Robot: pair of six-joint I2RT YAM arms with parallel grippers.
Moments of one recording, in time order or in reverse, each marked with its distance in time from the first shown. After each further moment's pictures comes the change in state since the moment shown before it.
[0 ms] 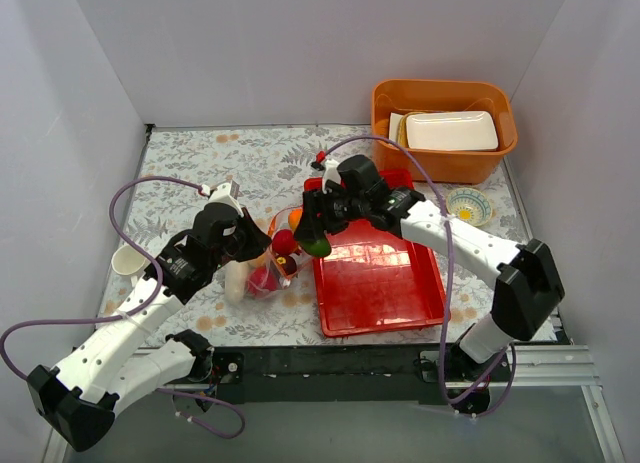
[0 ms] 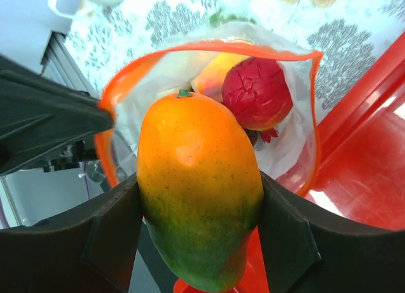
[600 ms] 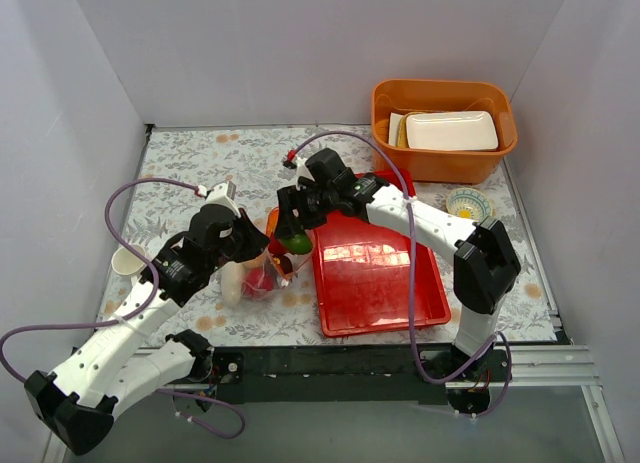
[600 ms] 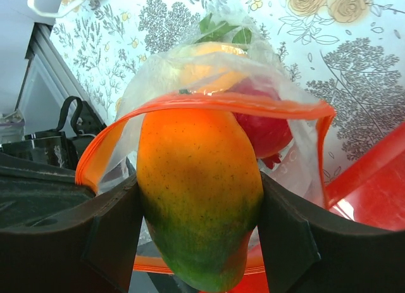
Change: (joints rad) left arm 0.000 -0.026 0.000 -0.008 -0.001 -0.002; right arm 0.060 0.264 0.251 -0.105 0.004 -0.007
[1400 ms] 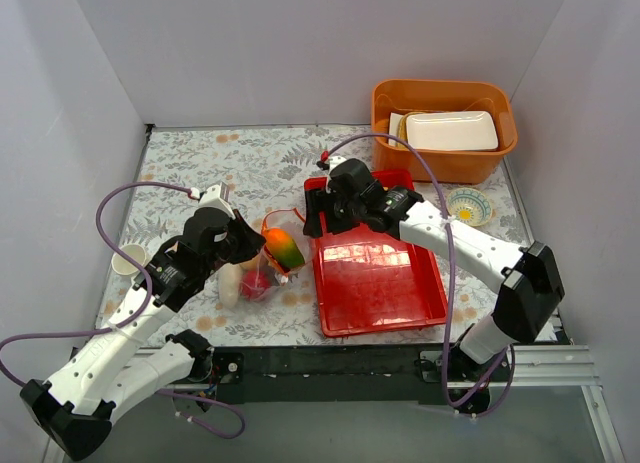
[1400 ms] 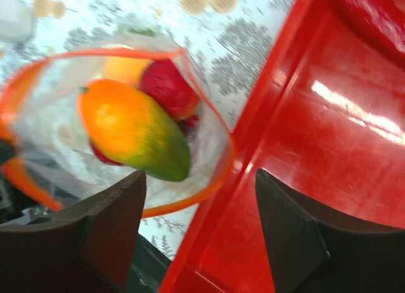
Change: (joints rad) left arm 0.000 -0.044 0.000 -0.020 -0.035 -0.014; right arm 0.012 -0.253 -0.168 -0.053 0.328 0.026
